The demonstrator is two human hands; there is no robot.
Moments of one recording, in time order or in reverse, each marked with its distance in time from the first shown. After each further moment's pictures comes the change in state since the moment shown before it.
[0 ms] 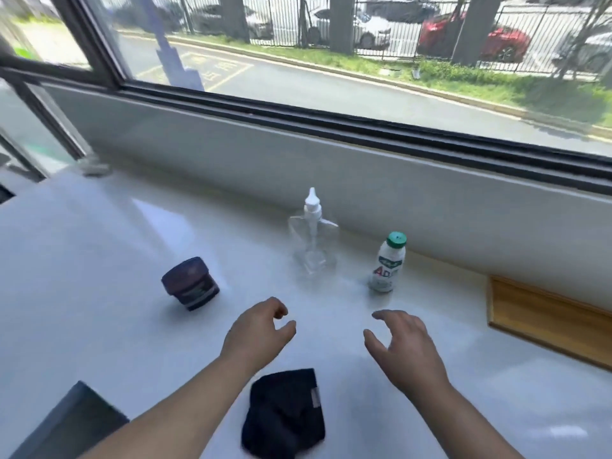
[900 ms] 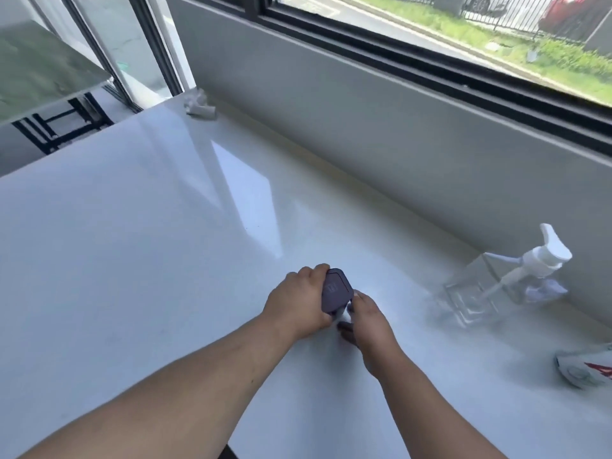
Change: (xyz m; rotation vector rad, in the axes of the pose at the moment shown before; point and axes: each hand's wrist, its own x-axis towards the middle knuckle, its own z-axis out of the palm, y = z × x) left_hand 0.143 -0.203 -0.129 0.184 -0.007 -0.017; right_hand 0.140 -0.293 0.255 0.799 -0.490 0.431
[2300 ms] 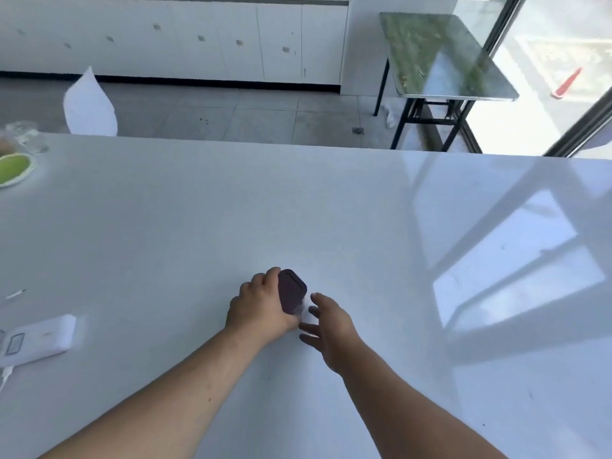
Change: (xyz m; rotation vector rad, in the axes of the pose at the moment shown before) left_hand -0.513 -0.629 -0.141 -0.244 0.358 -1.079; right_hand -0.270 0.161 0.753 -0.514 -0.731 0.191
